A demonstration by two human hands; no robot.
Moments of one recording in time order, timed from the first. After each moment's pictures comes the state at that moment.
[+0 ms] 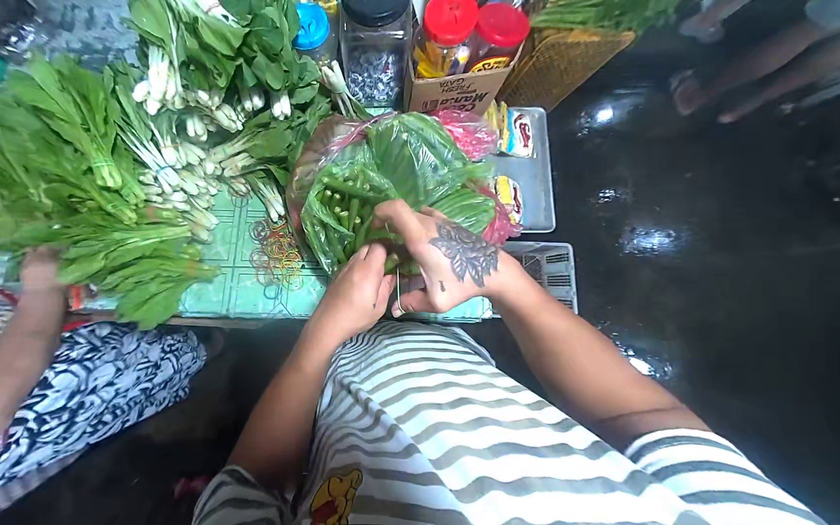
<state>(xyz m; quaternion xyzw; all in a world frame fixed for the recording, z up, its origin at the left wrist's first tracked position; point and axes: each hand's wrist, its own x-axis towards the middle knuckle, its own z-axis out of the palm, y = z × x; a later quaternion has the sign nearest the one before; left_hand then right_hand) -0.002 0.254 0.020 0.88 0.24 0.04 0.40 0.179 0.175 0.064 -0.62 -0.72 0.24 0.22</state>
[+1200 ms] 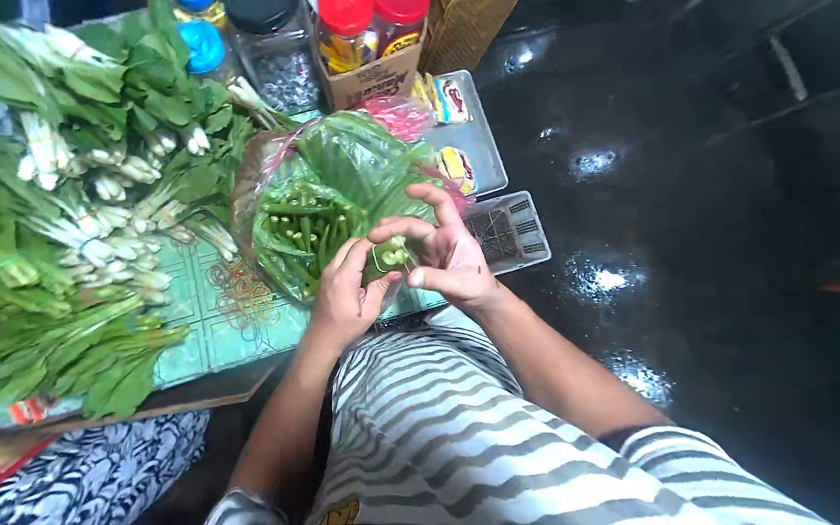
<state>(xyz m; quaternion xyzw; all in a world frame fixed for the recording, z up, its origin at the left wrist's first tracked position) 0.037 0.251 0.006 0.84 0.12 0.20 0.49 0.177 0.115 0.021 -0.43 -0.36 0.39 0.73</state>
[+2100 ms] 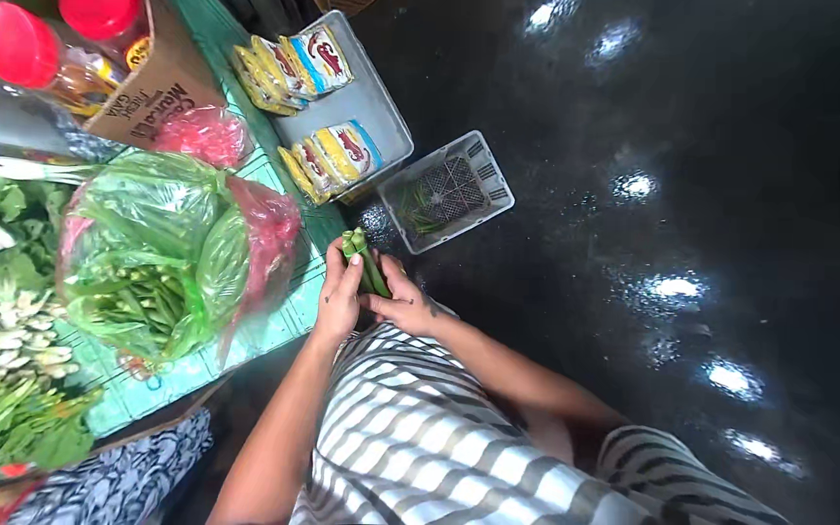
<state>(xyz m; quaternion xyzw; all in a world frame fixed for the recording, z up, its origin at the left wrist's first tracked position) 0.244 0.017 -0.081 0.60 0.25 0.00 0.76 0.295 -0.125 -0.112 -0.56 -0.11 0.50 0.66</state>
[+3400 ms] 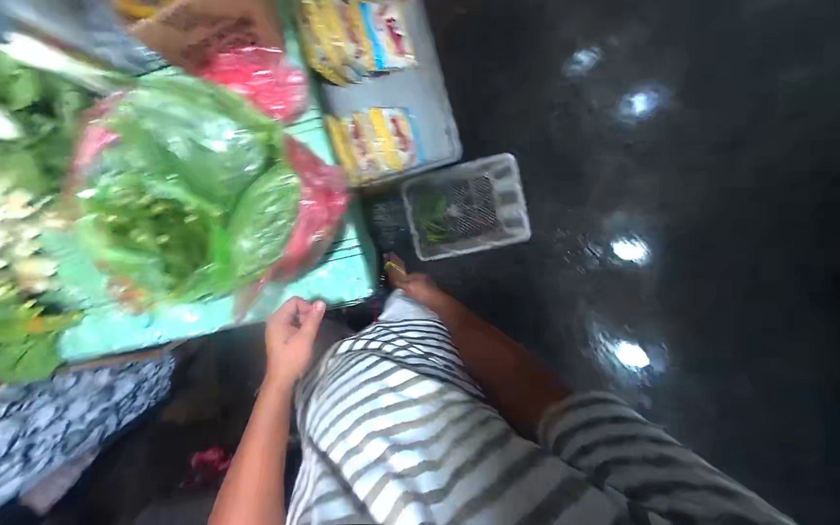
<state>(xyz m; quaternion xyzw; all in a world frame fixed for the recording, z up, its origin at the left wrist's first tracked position) 0.093 0.075 -0.093 0.66 0.41 0.09 0.62 0.290 -0.133 -0.327 -0.74 -0.05 0.62 0.24</state>
